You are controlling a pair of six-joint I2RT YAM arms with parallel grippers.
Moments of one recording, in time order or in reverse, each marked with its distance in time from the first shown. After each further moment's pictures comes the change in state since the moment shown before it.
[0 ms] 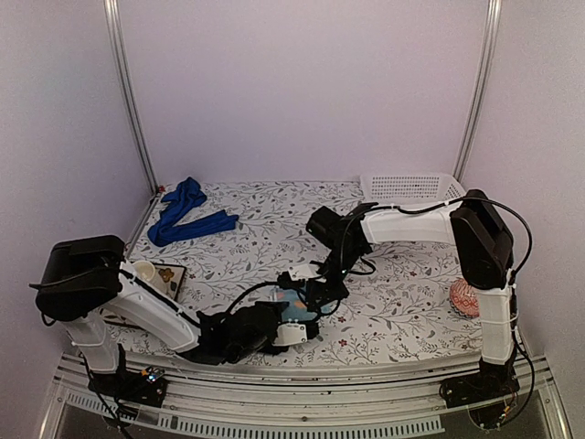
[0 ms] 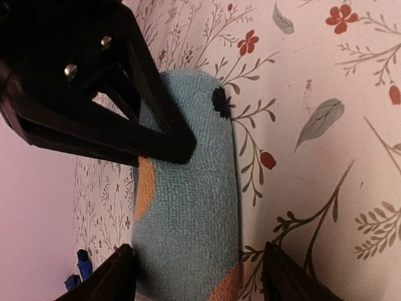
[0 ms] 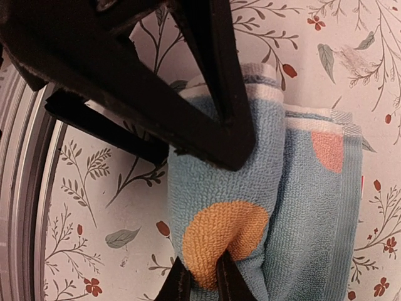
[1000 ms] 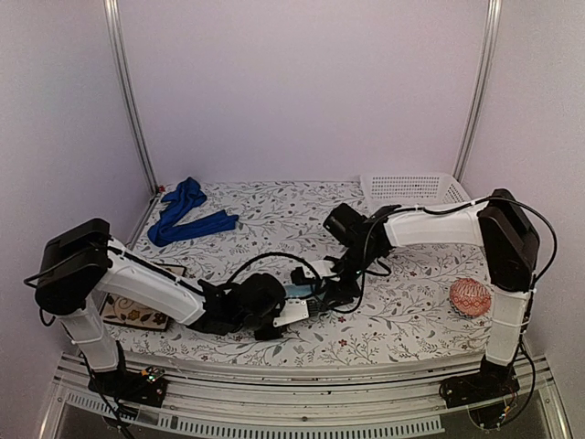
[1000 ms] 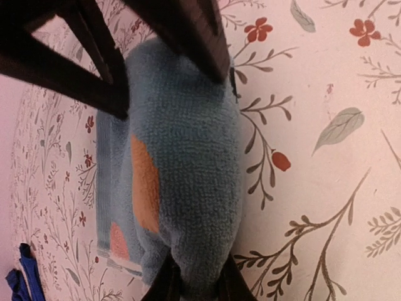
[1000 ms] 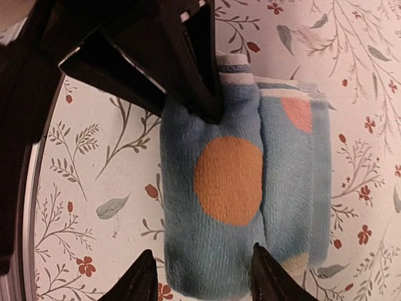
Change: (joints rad) left arm 0.139 -0.024 0.174 -0.385 0.270 -0.176; right arm -0.033 -0.139 -0.180 0.146 0.057 0.045
